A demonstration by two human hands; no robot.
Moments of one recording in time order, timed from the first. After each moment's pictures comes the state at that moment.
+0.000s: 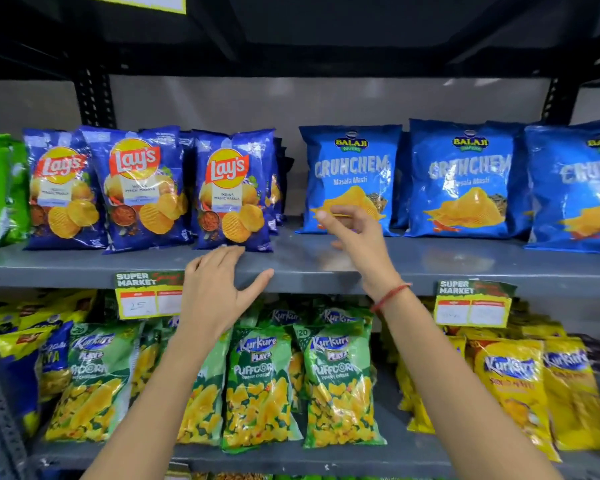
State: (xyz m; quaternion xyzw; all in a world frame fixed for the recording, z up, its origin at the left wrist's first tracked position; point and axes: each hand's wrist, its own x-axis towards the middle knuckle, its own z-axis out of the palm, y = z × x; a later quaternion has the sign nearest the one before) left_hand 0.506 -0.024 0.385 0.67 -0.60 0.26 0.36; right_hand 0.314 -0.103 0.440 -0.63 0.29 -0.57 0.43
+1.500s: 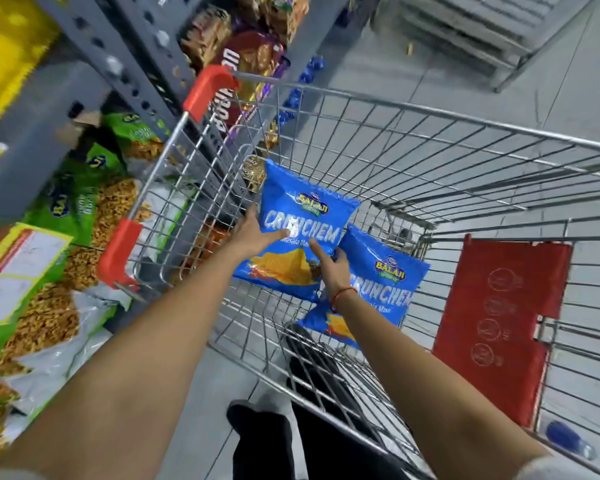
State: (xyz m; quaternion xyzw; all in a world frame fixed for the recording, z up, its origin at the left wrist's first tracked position) left_hand -0.109 -0.125 -0.138 0.48 -0.72 -0.46 -0.21; right_hand -0.174 0.036 -0.162 0.13 0.73 -0.48 0.46
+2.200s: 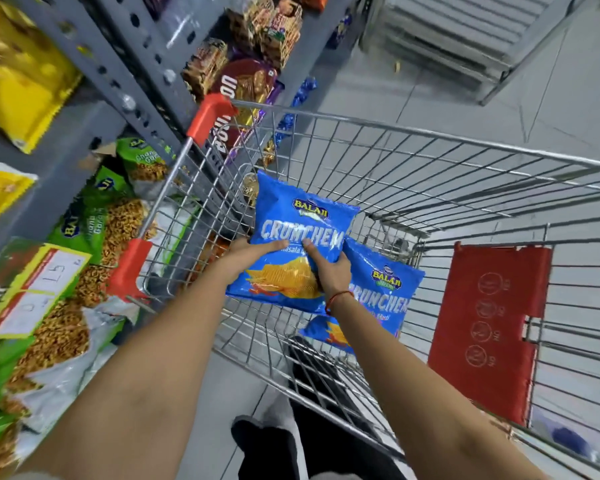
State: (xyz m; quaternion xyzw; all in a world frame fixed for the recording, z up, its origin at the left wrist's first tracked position) left_hand -0.093 -0.122 -0.110 0.54 -0.55 -0.62 -0.17; right_hand -0.178 0.026 -0.127 0.14 0.75 -0.51 0.39
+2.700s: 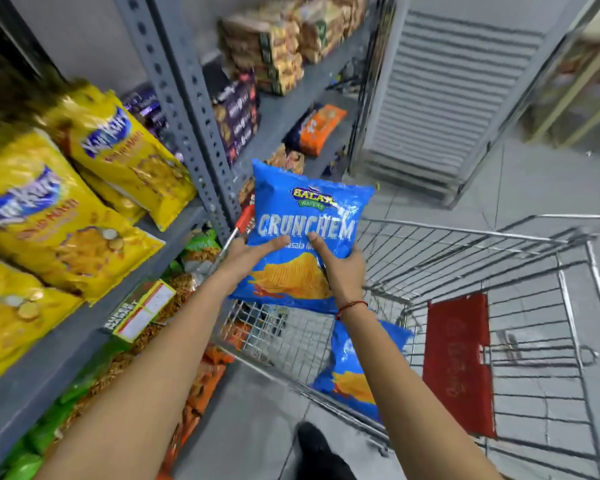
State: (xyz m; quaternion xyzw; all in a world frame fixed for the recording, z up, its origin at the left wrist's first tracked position) left_hand -0.072 -0.108 0.100 0.42 -0.63 -0.65 0.09; right_hand -0.169 0.022 0.065 -0.02 0.69 -0.68 0.24
